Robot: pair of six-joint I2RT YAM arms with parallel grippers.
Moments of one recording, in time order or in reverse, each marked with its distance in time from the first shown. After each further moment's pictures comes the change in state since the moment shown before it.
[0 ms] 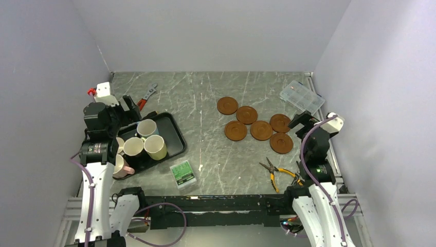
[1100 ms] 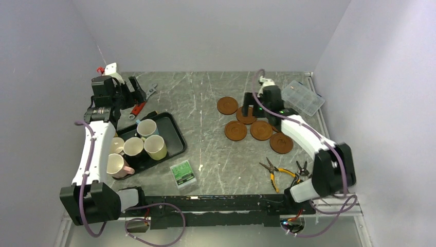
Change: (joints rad) left arm 0.004 0.389 0.206 0.029 0.092 -0.082; right arm 0.267 0.835 0.420 0.013 -0.424 -0.148
